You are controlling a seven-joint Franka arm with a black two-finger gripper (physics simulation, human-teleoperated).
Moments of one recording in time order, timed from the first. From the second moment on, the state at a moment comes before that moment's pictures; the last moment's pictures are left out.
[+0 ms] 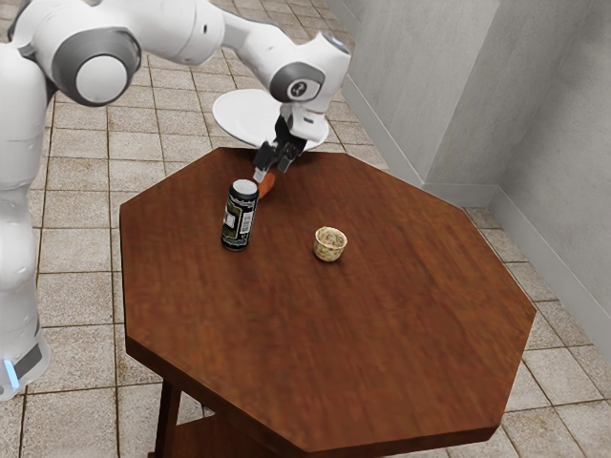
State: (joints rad) arm 0.19 0.16 0.17 -1.82 0.11 1.80 1.23
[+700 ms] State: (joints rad) arm 0.19 0.20 0.17 -1.81 0.11 1.82 1.25
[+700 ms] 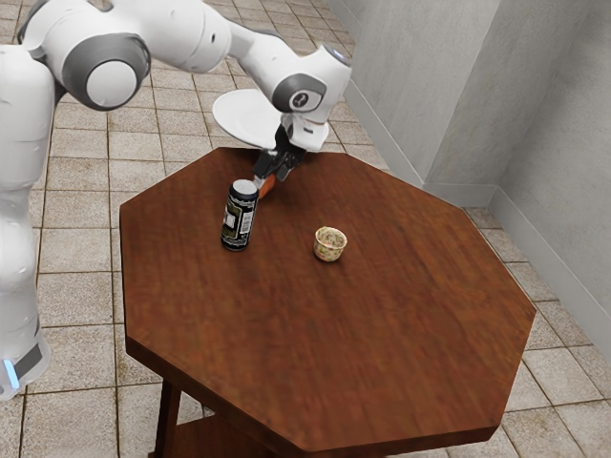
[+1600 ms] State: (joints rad) arm 0.21 0.22 0.17 -1.81 0.11 1.82 1.26
